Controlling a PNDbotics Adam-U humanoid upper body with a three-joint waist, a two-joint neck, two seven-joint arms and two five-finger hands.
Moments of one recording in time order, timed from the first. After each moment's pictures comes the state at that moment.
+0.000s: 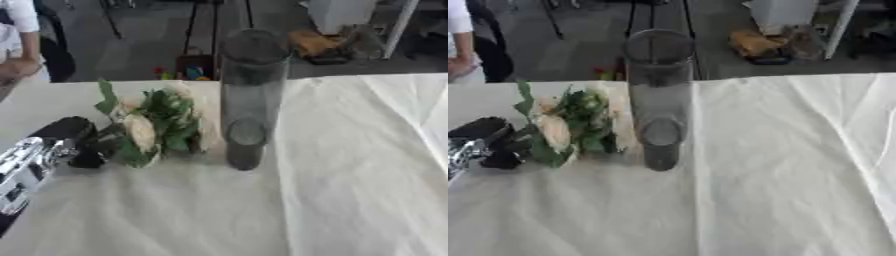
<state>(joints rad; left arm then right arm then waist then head) -0.88 0.71 -0.36 -1.11 -0.72 0.27 -0.33 -0.37 -0.36 -0.12 -1.98 0.14 -0.62 -0.62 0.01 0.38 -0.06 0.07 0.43</state>
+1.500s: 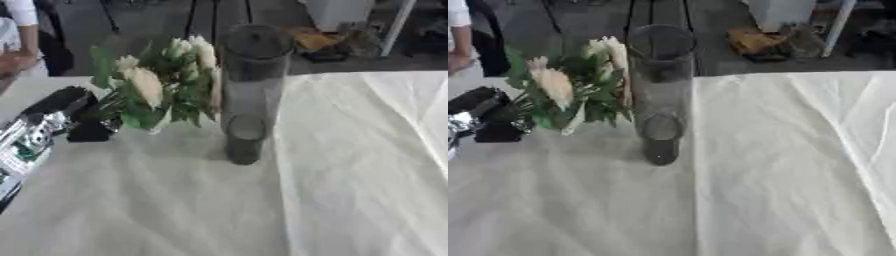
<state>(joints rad) -0.83 0.75 -0.30 -1.43 -0.52 0.44 -0.29 -0.36 -0.36 -0.12 -1.98 0.14 -0.61 -0.63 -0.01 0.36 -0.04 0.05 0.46</state>
